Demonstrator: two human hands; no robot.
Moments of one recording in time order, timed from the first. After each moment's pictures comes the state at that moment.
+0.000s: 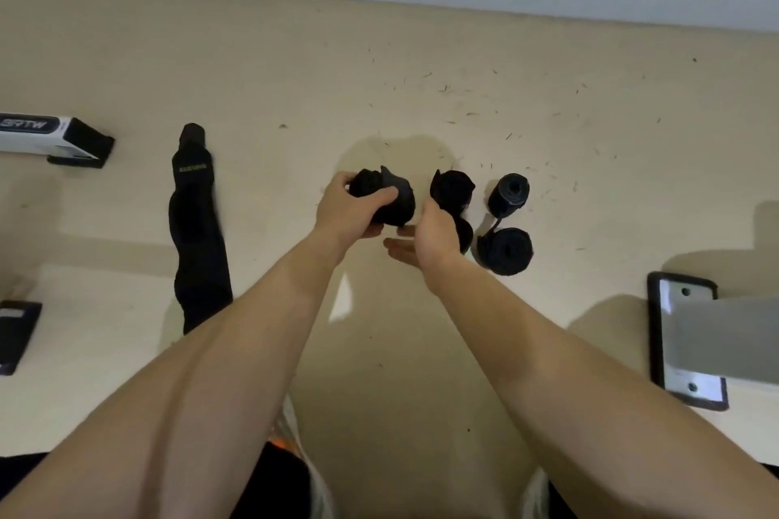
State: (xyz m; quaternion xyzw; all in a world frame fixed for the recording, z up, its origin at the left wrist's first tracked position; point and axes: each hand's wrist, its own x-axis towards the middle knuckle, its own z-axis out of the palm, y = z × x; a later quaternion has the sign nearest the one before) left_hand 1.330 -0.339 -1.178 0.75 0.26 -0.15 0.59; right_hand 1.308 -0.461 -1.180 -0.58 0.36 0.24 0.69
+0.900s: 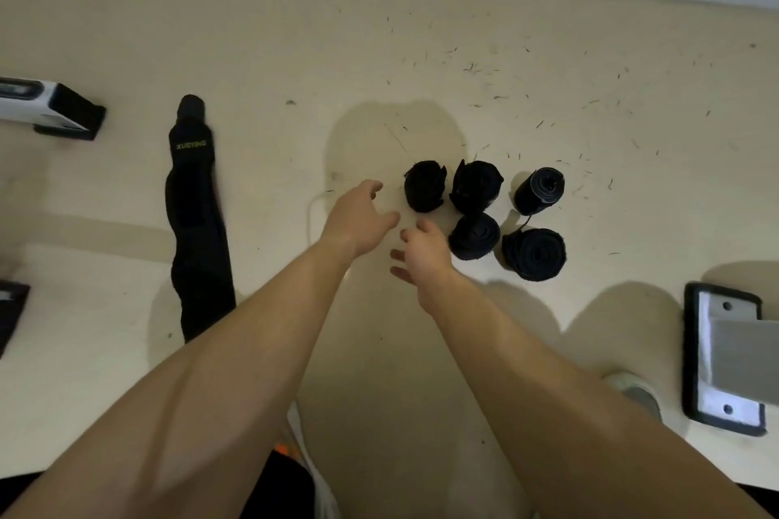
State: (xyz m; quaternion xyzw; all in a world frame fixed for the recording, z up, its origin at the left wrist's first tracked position) left_hand 1.343 -0.316 -1.241 0.90 0.13 -0.23 0.36; right_hand 1.304 -0.428 -1.238 -0.60 0.34 0.29 0.66
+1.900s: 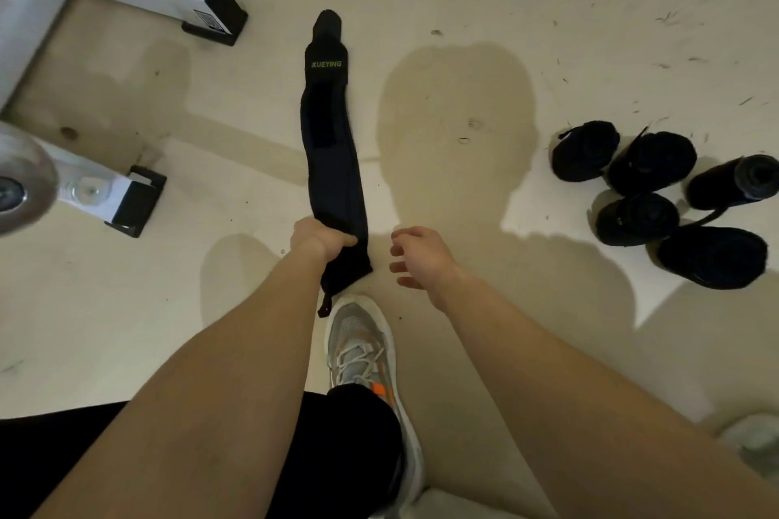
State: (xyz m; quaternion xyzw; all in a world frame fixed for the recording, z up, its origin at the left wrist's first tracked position) left_hand 1.218 -0.108 -1.295 0.72 0.54 -0.23 0.36; right_hand 1.237 -0.278 -1.275 -0.67 0.19 0.48 0.54
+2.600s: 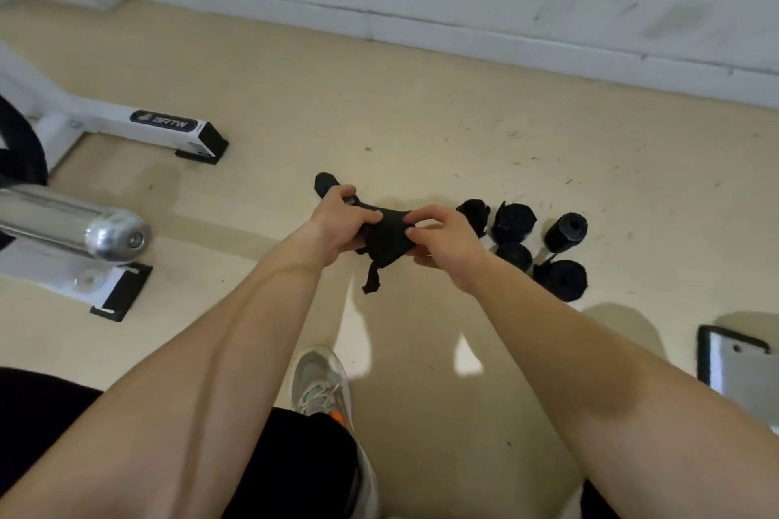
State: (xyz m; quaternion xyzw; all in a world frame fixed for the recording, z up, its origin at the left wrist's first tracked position) left_hand 1.282 -0.226 -1.111 0.71 0.32 -0.15 0.61; right_hand 1.282 -0.403 -1.121 -0.72 0.08 0.30 0.62
